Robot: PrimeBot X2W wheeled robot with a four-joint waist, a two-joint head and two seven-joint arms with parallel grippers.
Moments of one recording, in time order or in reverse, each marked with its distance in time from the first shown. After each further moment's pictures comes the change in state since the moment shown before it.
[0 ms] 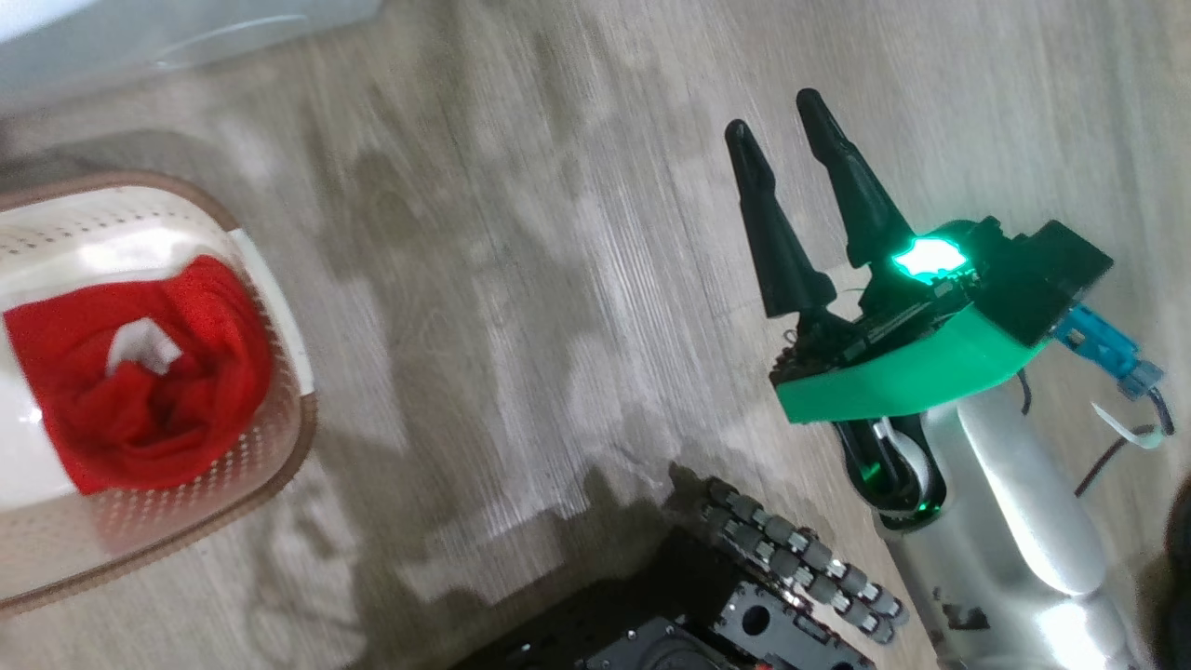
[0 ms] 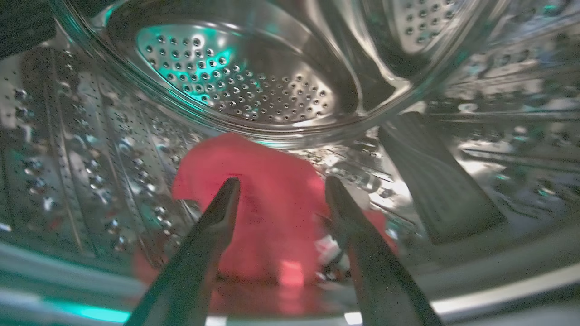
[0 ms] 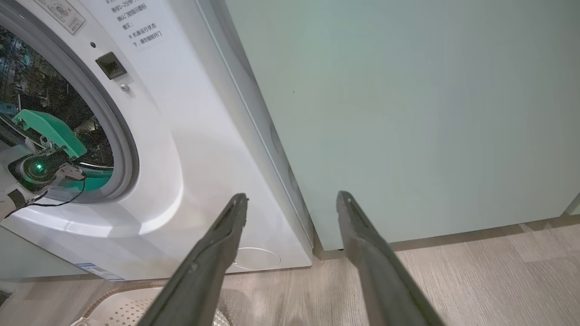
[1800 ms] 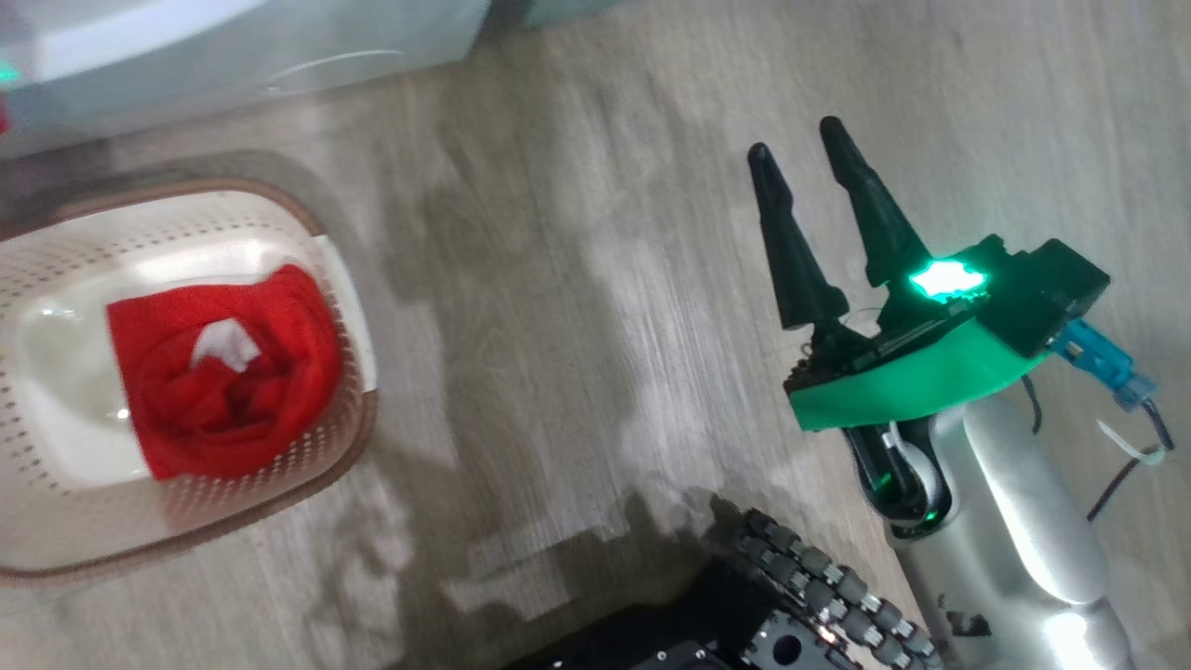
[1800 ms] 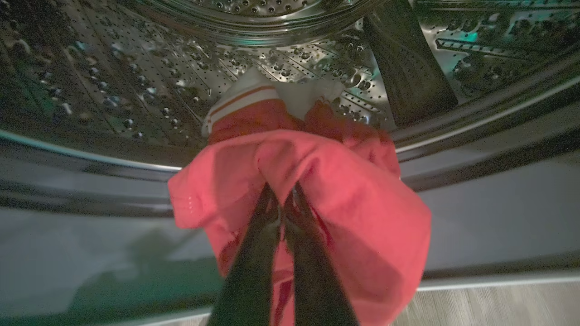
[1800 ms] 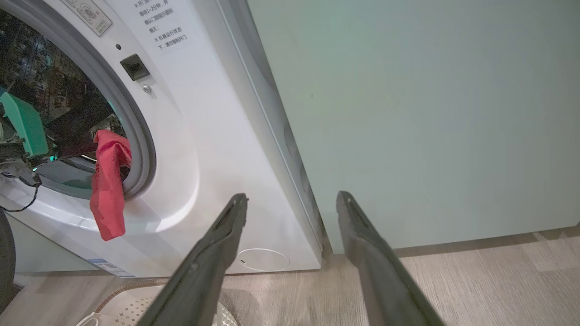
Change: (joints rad) left arm 0.237 -0.011 0.000 -0.351 -0.087 0.058 0.563; right arm 0.033 -0.001 -0.052 0.049 -0.062 0.000 0.000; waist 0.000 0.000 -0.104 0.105
